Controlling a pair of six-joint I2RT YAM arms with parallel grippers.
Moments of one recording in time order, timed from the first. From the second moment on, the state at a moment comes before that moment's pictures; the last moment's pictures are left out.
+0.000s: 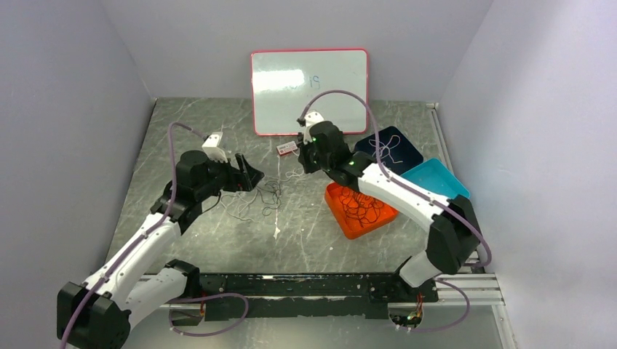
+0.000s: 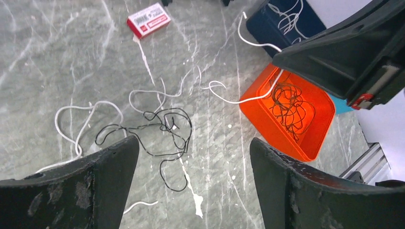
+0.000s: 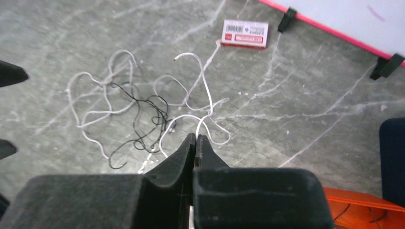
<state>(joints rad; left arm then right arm) -0.37 0.95 0.65 -0.09 0.23 -0.45 0.75 1.55 1.20 -0.23 0.10 0.18</state>
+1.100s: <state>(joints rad) -0.38 1.09 0.88 0.16 0.69 -0.18 0.75 1.37 1.46 -0.22 -0.06 0.40</state>
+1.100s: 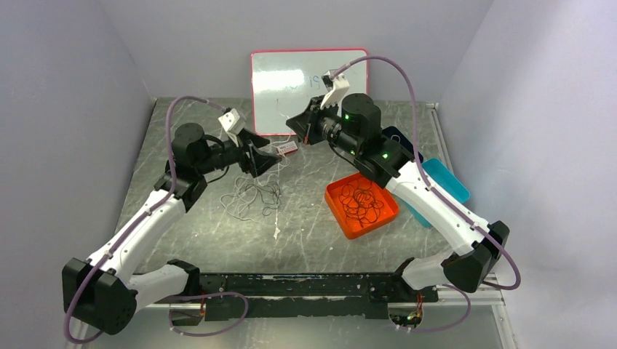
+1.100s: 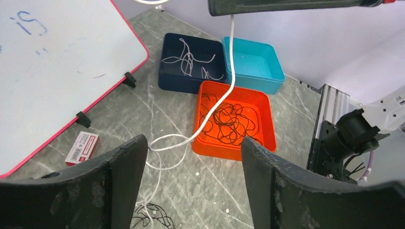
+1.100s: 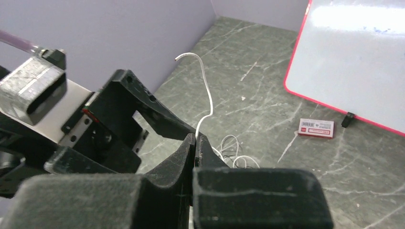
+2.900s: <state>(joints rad) -0.41 1.09 0.91 0.15 0.66 -0.15 0.75 1.33 1.10 0.26 -0.15 0.88</state>
